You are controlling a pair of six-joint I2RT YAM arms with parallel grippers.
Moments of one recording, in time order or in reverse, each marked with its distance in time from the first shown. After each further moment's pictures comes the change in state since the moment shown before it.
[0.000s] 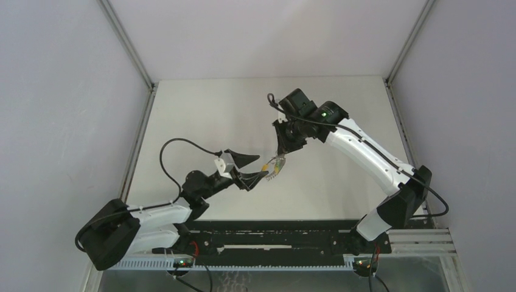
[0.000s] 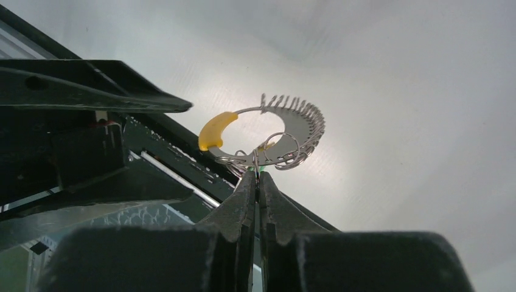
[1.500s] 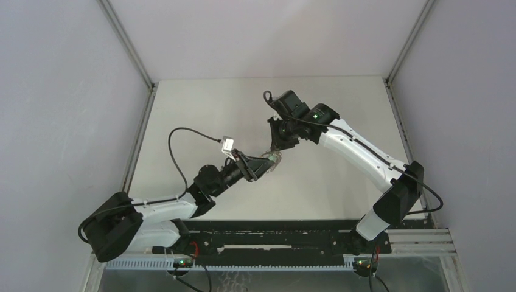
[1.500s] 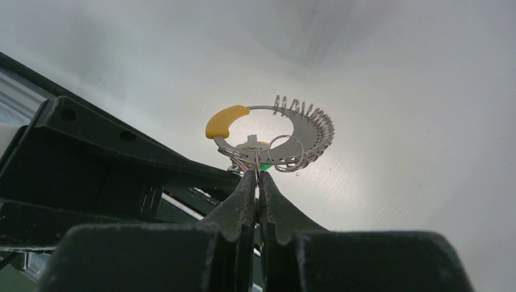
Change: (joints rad) left arm -0.084 0.091 0.114 -0.175 -0.265 -0.669; right arm 0.034 0.053 -0.012 0.109 0.080 0.120
